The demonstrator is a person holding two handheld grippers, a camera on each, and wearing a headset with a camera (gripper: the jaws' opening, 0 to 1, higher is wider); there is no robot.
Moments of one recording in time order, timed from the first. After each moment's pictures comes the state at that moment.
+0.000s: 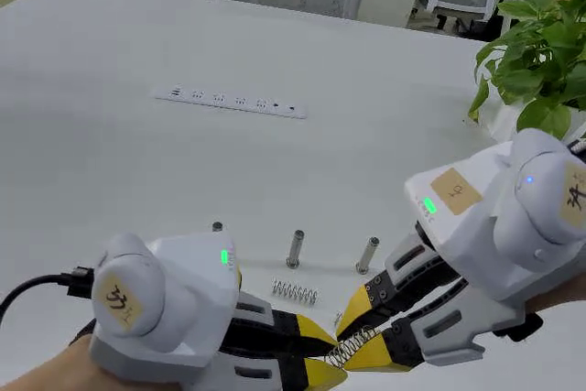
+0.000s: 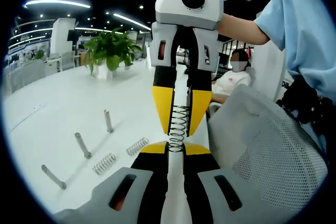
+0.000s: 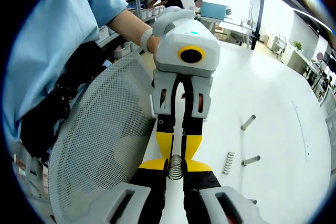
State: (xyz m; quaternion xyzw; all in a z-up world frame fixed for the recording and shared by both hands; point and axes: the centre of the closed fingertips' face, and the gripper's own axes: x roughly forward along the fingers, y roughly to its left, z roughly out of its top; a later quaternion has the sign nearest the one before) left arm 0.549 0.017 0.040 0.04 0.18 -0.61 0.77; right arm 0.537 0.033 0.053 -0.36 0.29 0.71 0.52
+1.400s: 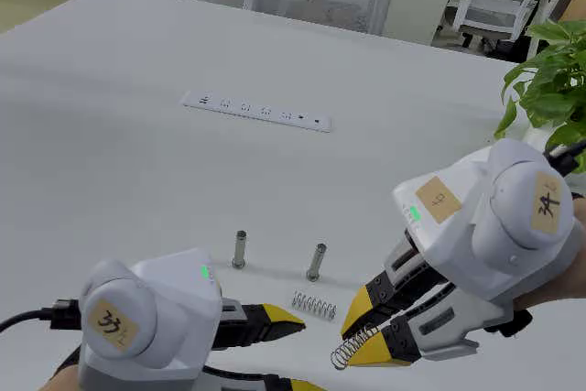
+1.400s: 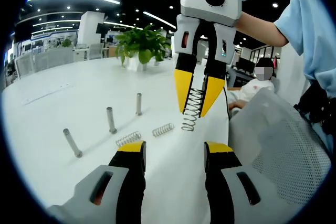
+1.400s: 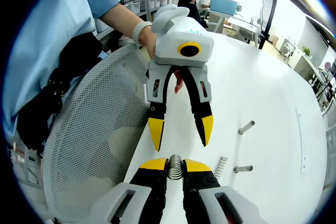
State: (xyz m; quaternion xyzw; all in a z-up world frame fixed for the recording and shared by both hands) left arm 0.565 0.065 0.020 0.00 0.21 -0.50 0.84; right arm 0.550 0.047 0.046 -0.41 0.29 0.72 0.49
